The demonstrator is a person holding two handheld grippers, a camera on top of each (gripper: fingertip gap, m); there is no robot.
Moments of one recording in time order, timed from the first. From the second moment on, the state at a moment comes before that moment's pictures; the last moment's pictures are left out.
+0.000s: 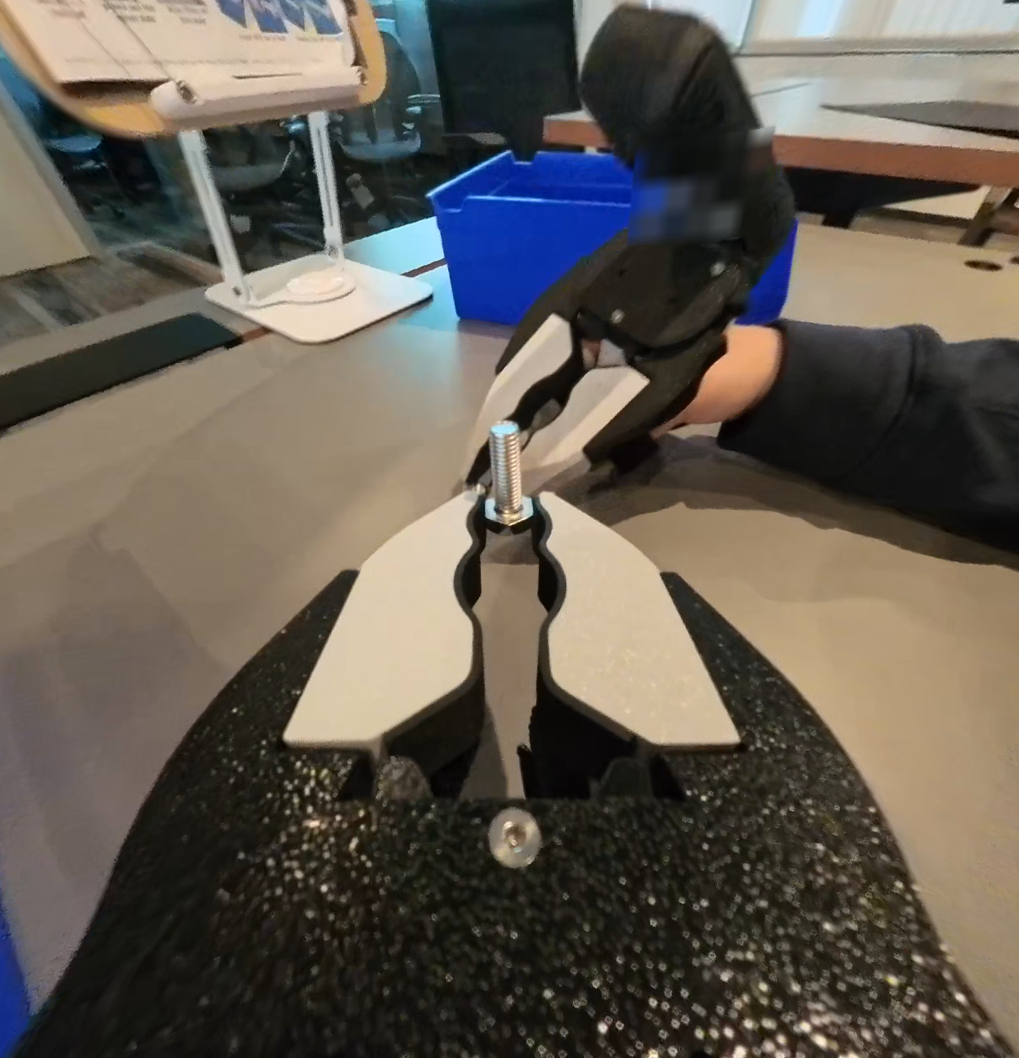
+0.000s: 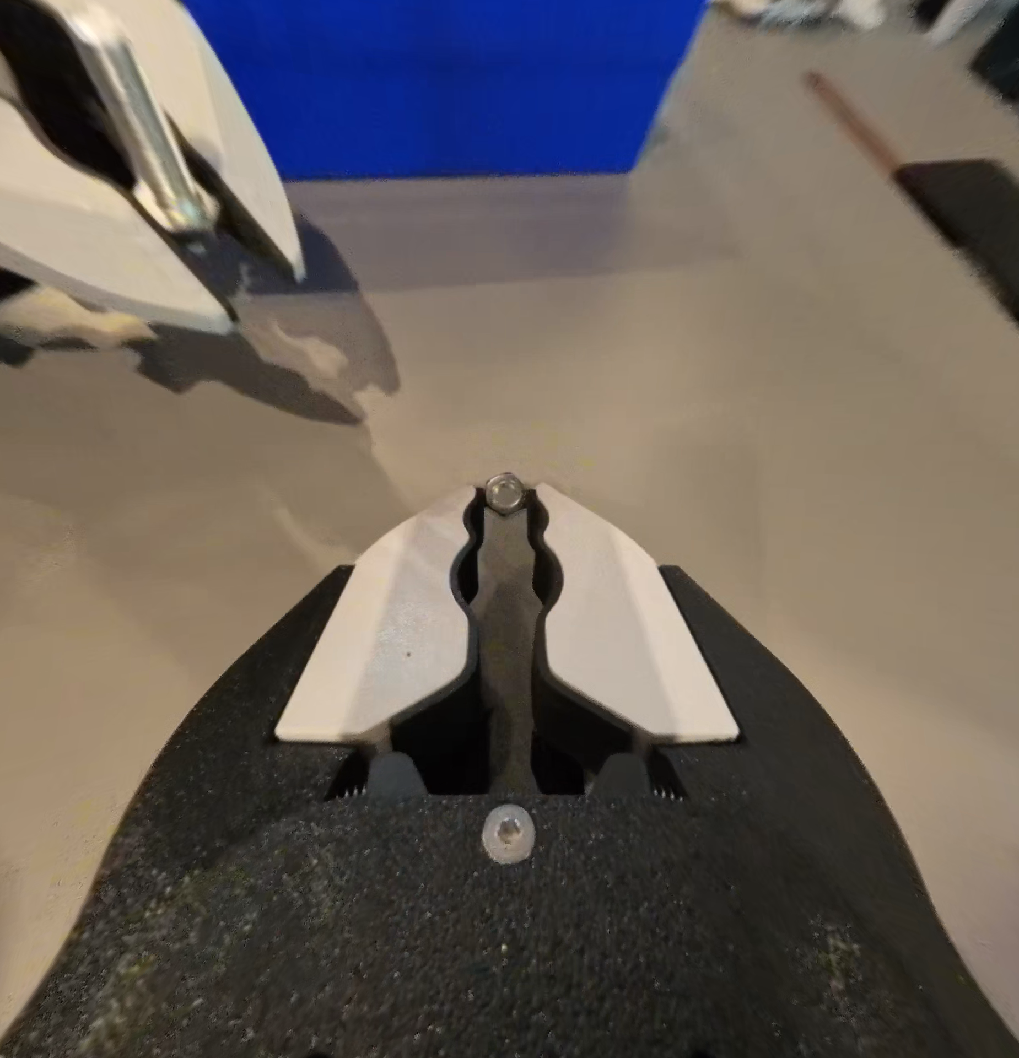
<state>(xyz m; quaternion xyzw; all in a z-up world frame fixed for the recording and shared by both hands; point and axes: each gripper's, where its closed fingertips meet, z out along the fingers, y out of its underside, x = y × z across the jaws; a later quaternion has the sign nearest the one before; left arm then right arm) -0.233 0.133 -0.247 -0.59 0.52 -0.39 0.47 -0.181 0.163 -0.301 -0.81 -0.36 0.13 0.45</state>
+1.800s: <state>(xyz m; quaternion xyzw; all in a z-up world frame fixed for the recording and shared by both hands) -0.121 0.124 -0.274 -0.45 0.66 -0.42 0.42 -0.142 0.127 -0.239 -0.76 -0.34 0.17 0.53</state>
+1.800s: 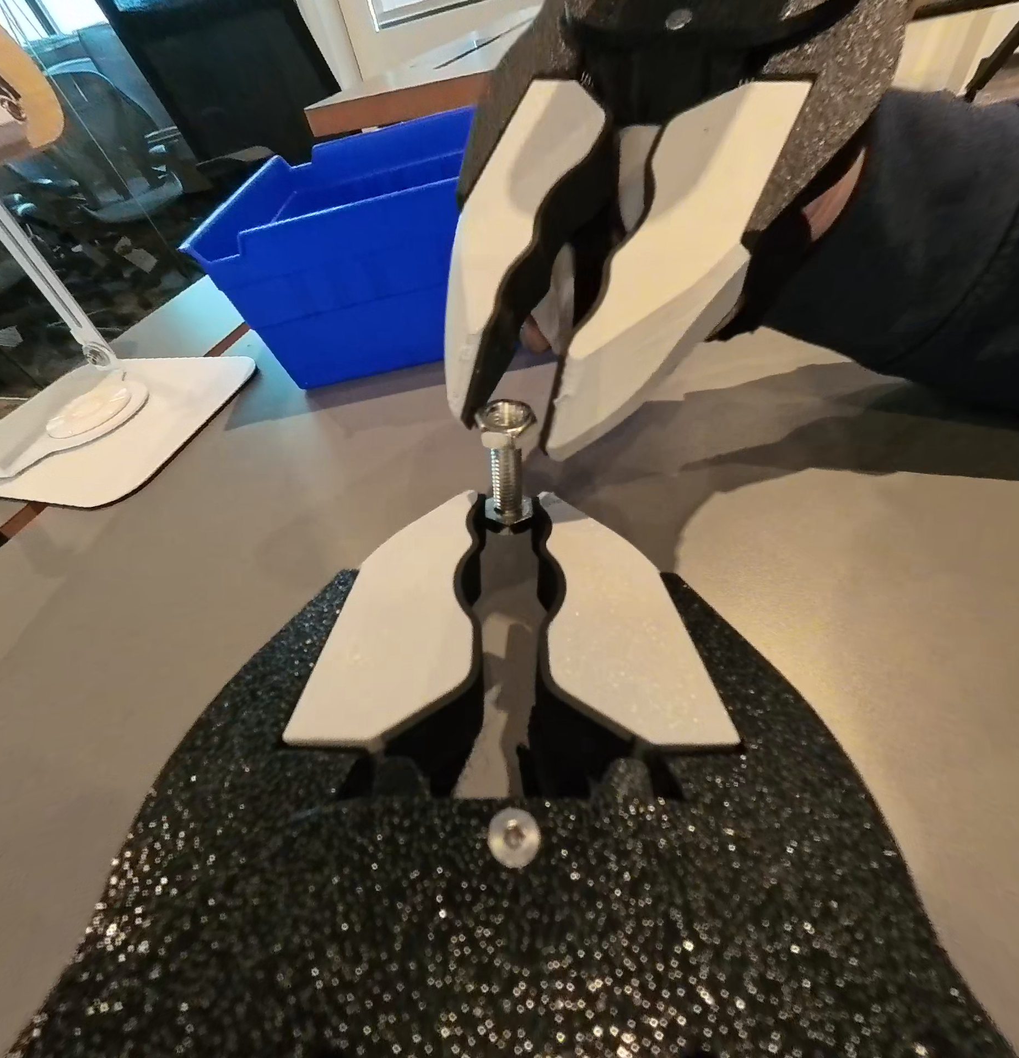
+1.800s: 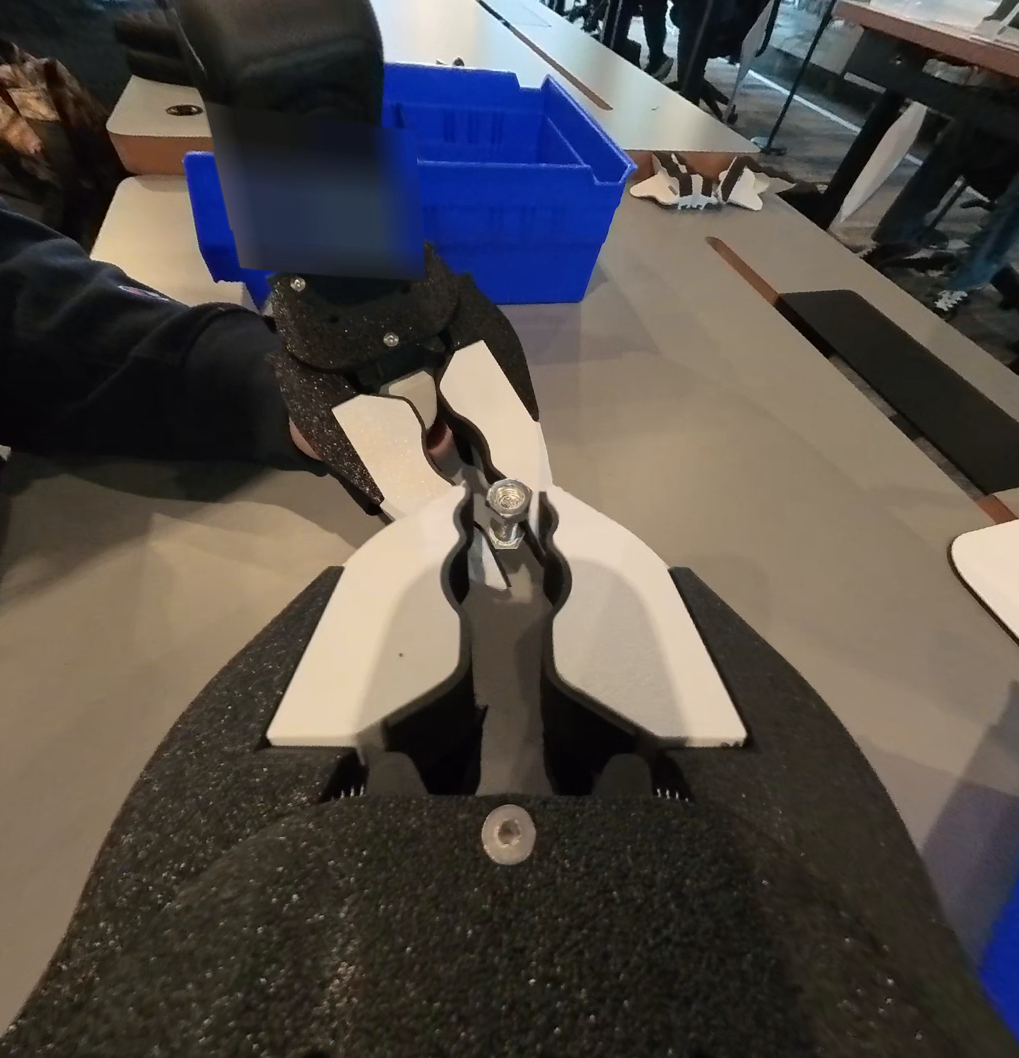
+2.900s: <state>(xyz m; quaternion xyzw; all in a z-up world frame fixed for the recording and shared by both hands) -0.125 0.128 -0.260 -0.47 0.62 -0.49 0.40 -0.153 0.124 -0.229 -0.71 -0.36 0.20 0.57</state>
